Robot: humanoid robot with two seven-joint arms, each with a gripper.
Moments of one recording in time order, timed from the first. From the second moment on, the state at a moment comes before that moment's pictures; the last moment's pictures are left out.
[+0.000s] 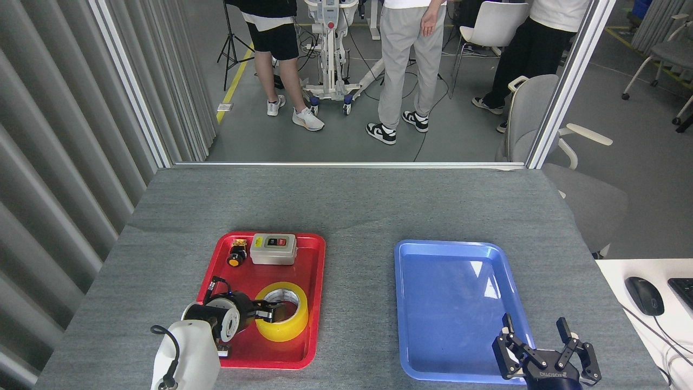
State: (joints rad) left arm -0.45 0.01 -0.04 -1.07 -1.45 -0.18 -0.78; right arm 0.17 -0.01 -0.17 -1.60 1.45 -0.09 -0.09
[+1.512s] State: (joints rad) left arm -0.37 0.04 0.15 -1.18 -0.64 -0.45 -0.71; right arm 0.12 0.01 -0.14 -1.60 1.48 -0.10 -0.09
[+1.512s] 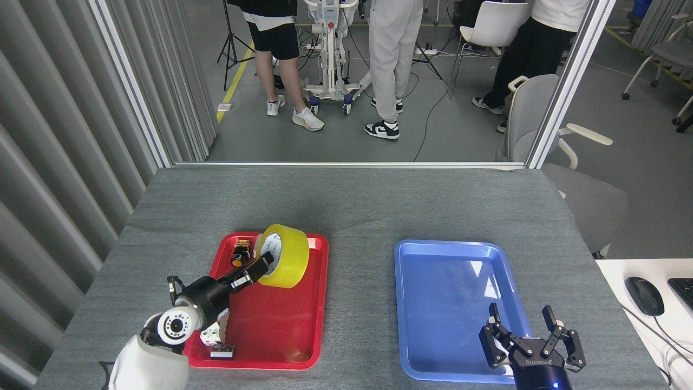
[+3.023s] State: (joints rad) left arm -0.18 -0.08 -0.14 -1.24 -0.29 -0.58 -0.83; right arm 0.02 -0.61 0.42 -1.51 0.24 -0.79 0.18
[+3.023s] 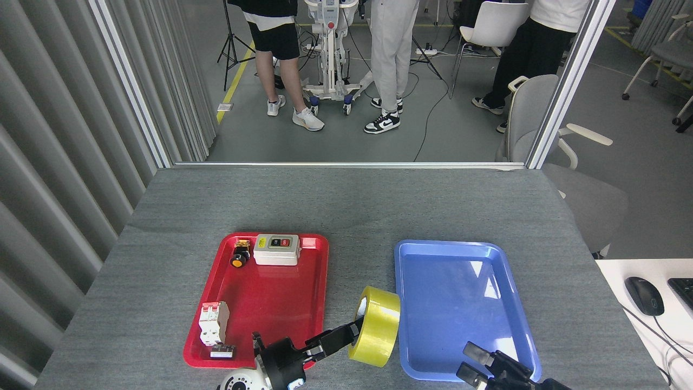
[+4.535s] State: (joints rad) left arm -0.19 -0.07 -0.11 -1.24 -0.29 -0.57 -0.82; right arm -0.15 -0.31 0.49 -1.46 0.47 -0.79 0.25
